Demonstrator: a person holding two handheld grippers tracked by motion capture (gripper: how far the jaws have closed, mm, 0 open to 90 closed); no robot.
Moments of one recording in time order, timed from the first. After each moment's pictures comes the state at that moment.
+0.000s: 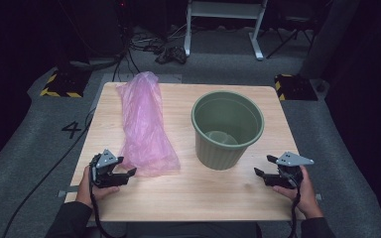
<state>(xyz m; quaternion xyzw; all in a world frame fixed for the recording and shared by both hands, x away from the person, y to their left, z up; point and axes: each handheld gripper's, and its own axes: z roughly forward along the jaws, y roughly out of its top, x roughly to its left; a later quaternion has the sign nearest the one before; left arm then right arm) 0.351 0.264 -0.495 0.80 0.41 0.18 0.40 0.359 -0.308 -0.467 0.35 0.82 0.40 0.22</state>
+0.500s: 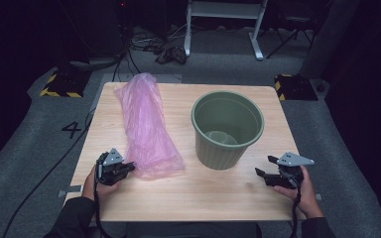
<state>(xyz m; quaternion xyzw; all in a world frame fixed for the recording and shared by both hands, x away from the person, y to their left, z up) 0.358 0.252 -0.499 0.83 0.37 0.15 0.39 0.361 -0.312 -0.471 0.36 0.82 0.39 0.22</state>
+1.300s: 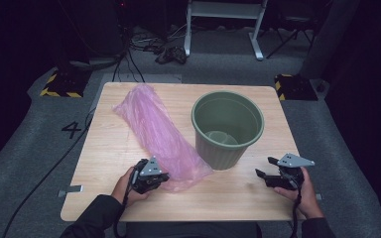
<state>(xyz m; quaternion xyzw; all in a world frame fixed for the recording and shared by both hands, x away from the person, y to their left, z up) 0.343 0.143 -0.487 0.88 0.23 0.10 0.40 0.358 -0.314 -0.473 0.36 0.82 0.39 0.22</state>
